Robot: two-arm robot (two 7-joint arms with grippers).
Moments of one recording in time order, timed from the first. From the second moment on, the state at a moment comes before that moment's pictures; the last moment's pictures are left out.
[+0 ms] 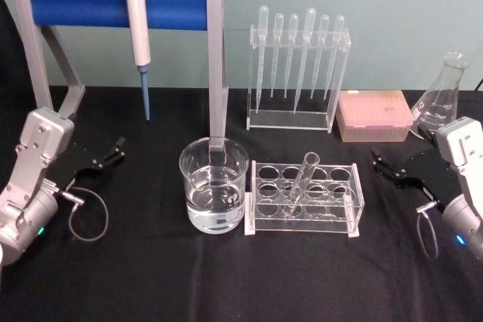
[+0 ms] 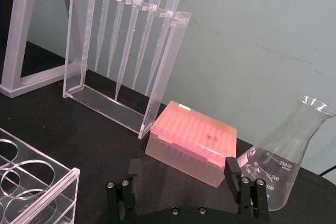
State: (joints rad) left arm -0.20 0.60 0.45 -1.41 -0.25 -0.12 0.03; right arm 0.20 0.60 -0.45 -1.41 0.25 -0.12 -0.03
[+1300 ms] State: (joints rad) left arm -0.20 0.60 0.45 -1.41 -0.25 -0.12 0.03; right arm 0.20 0.60 -0.45 -1.41 0.25 -0.12 -0.03
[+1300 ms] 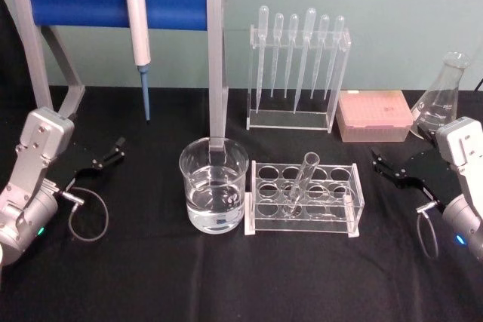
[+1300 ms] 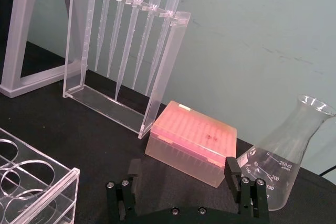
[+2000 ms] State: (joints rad) left arm -0.20 0.60 0.45 -1.41 -0.25 -0.12 0.03; right arm 0.20 0.60 -0.45 -1.41 0.25 -0.12 -0.03
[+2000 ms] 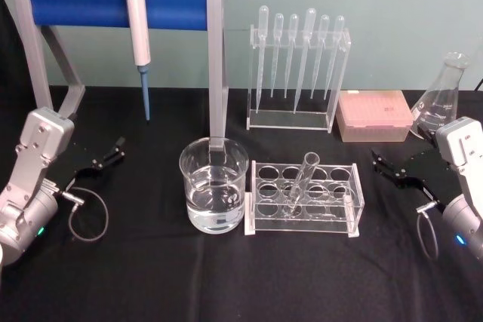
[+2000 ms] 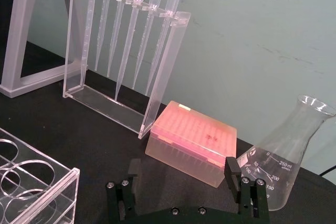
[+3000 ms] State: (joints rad) left arm -0.20 0.60 0.45 -1.41 -0.25 -0.12 0.03; right arm 0.20 0.60 -0.43 -1.41 0.27 -0.12 -0.01
